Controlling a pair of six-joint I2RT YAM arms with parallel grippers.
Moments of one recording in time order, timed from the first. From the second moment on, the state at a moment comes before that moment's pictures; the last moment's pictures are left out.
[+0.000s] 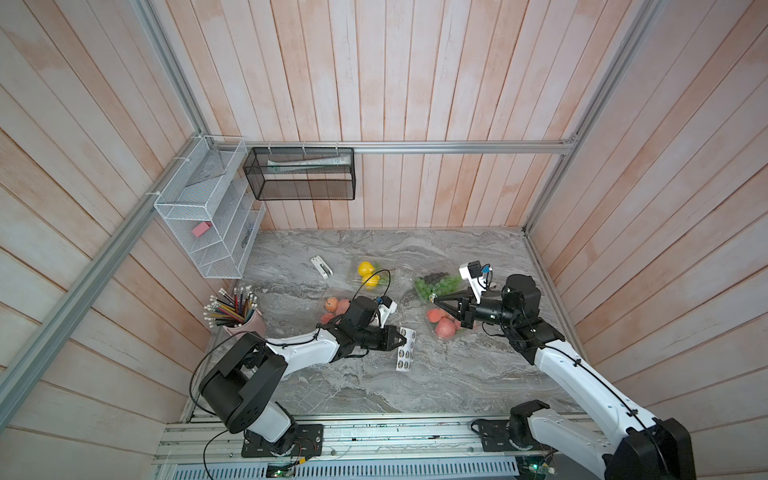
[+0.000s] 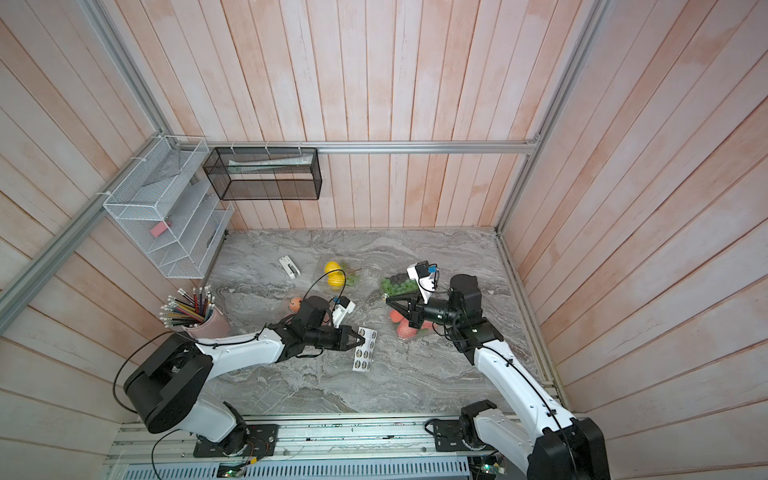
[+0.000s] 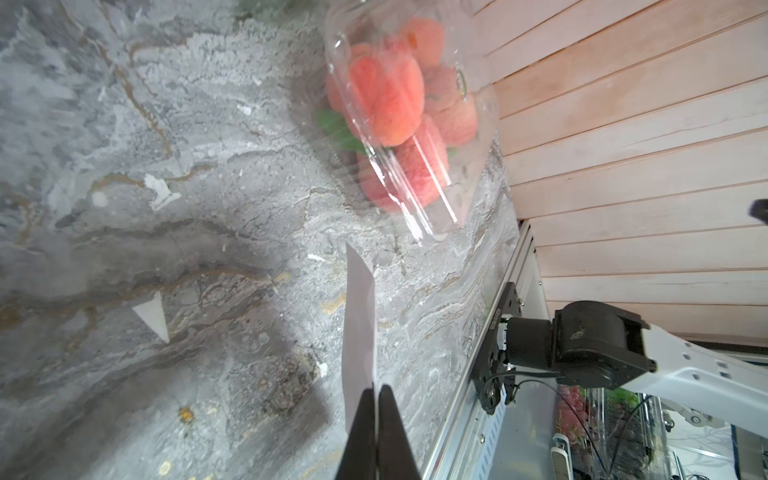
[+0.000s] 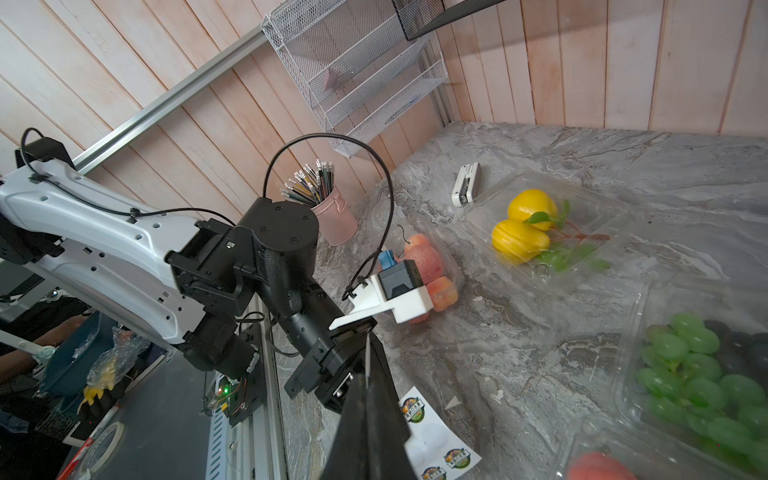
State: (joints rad) left arm -0.71 1.57 0.71 0.13 0.59 -0.64; right arm 0.32 1.02 0.66 0.09 -0.92 0.30
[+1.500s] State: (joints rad) left arm -0.62 1.67 1.24 -0.15 0.32 -0.31; right arm 0.19 1.50 1.20 -0.50 -0.71 0.27
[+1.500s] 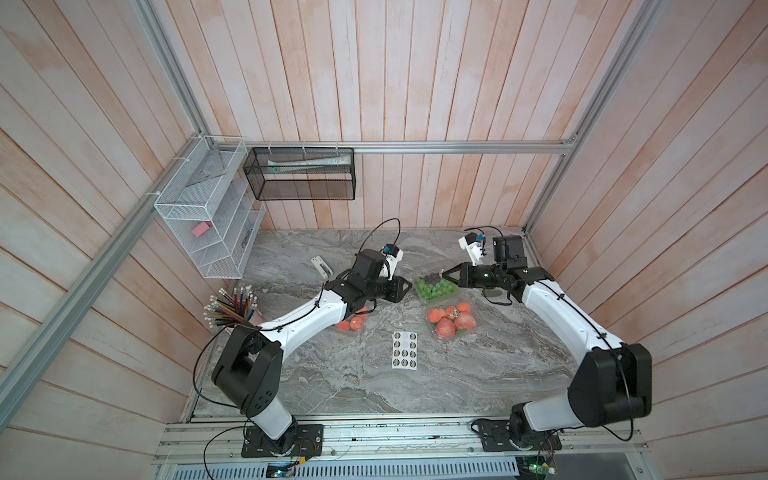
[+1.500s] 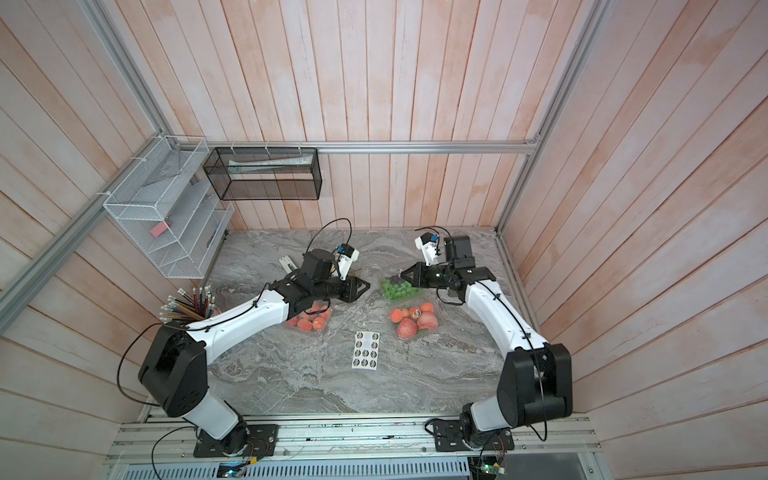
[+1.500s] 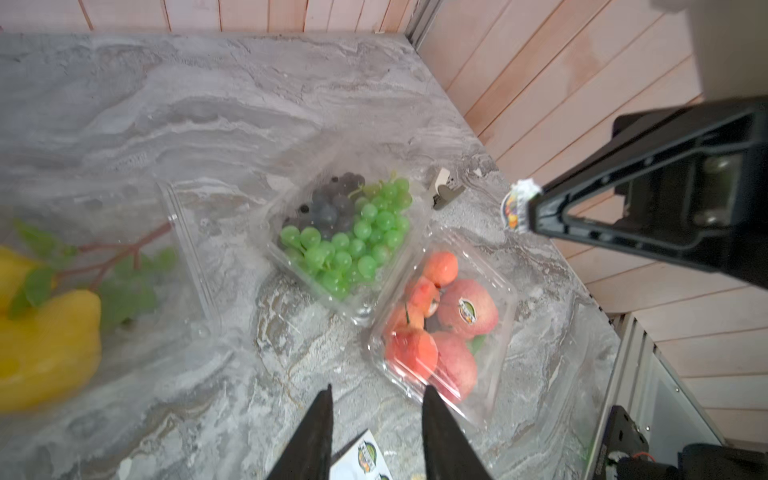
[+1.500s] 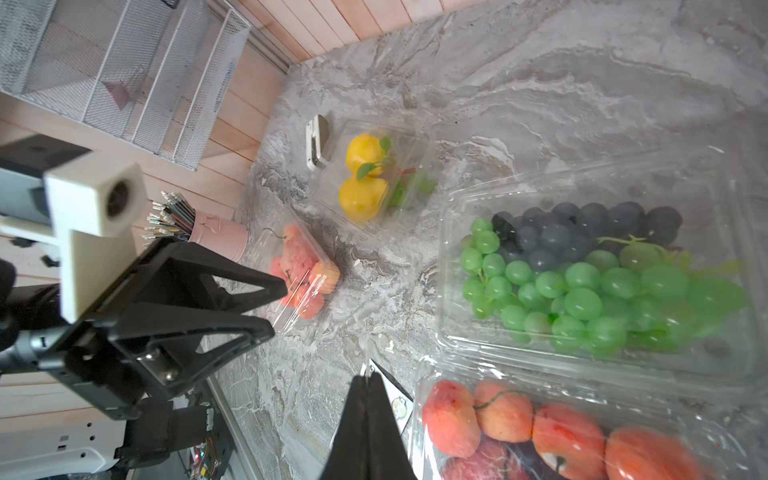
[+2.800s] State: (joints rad) left arm -0.60 2.11 1.49 0.18 0.48 -0.41; right arm 0.14 2.08 1.66 -0.77 -0.77 0.26
